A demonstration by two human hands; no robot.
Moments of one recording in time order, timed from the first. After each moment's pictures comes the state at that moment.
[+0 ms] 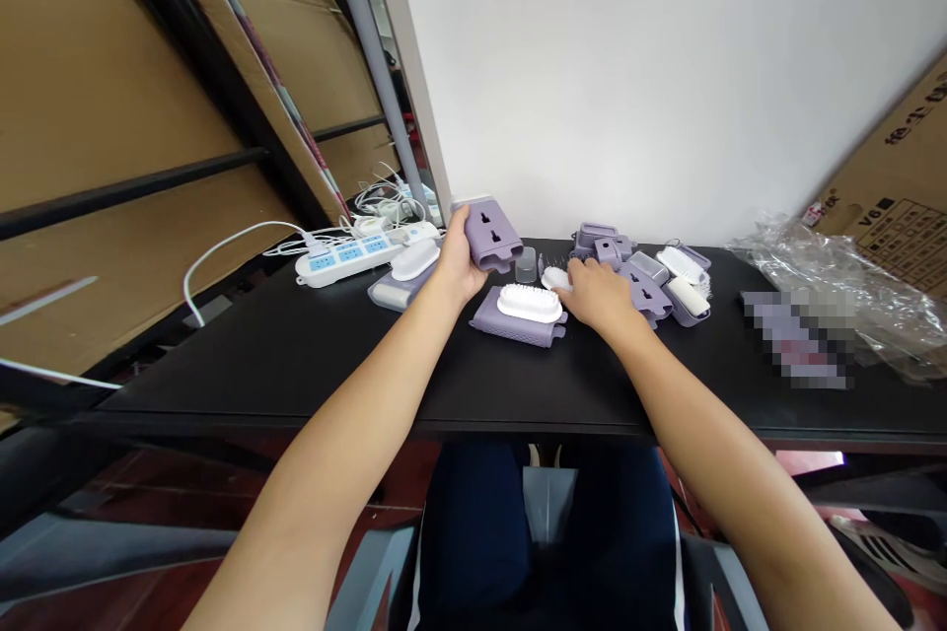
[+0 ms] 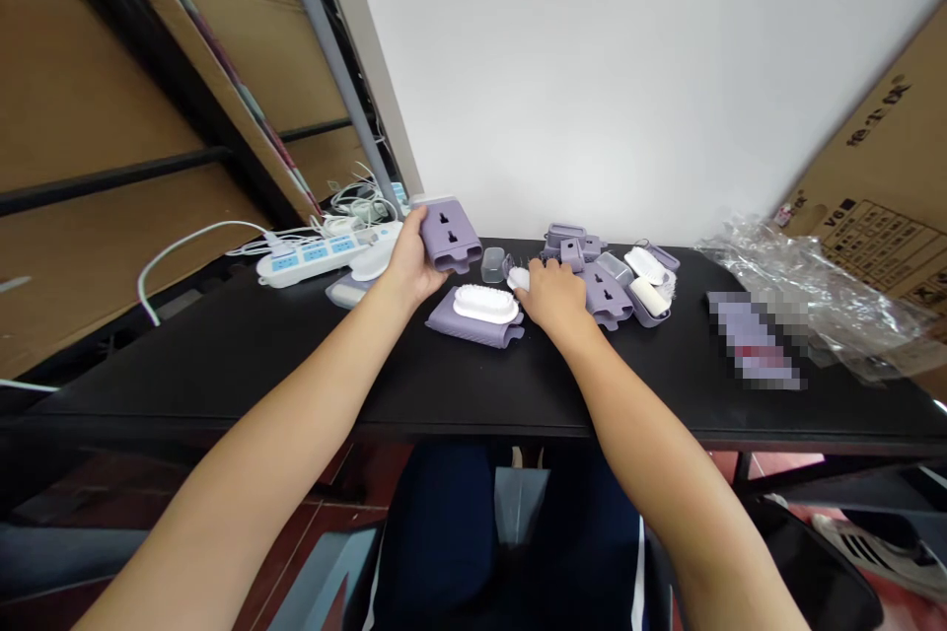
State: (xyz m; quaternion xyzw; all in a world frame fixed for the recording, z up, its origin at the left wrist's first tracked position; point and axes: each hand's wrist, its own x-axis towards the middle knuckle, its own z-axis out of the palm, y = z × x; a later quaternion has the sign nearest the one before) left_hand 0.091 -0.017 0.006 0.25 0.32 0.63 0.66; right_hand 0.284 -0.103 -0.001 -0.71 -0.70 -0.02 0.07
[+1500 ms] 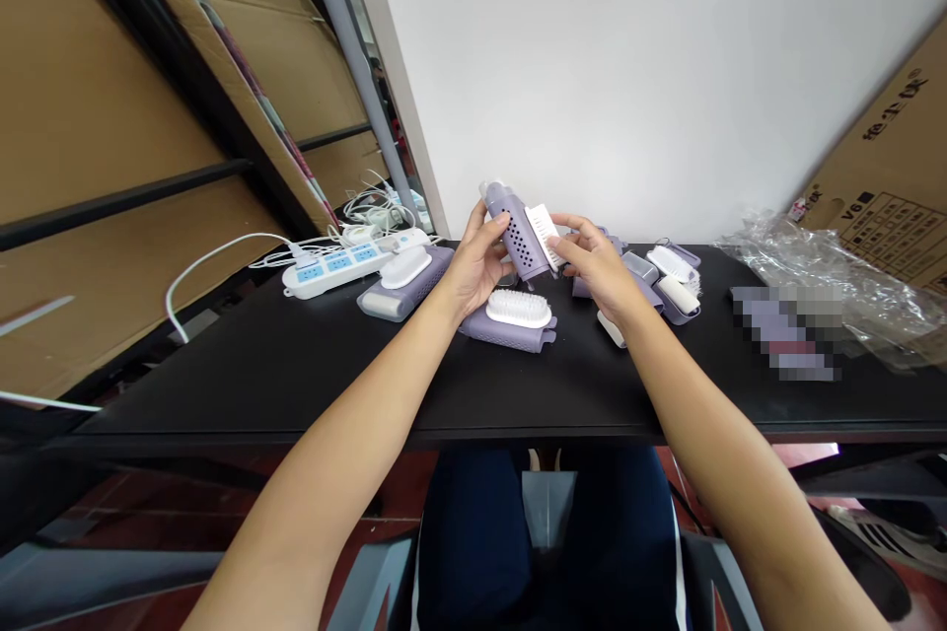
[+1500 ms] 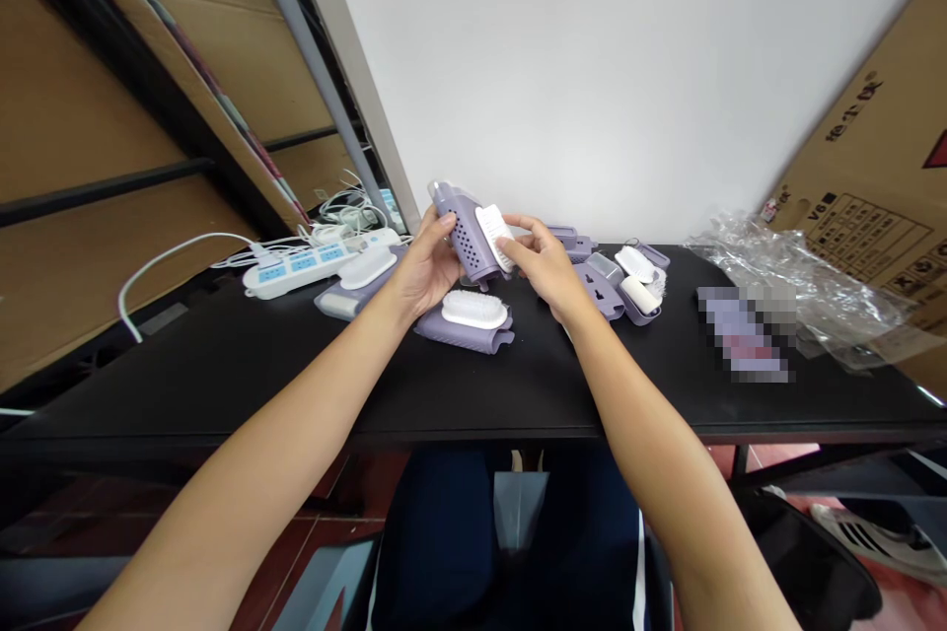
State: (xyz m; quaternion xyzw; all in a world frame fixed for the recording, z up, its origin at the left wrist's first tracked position) left_hand 0.113 -0.058 0.013 0.42 0.20 0.59 0.66; right_hand 0.296 -0.106 0.025 -0.47 -0.62 0.38 0.51
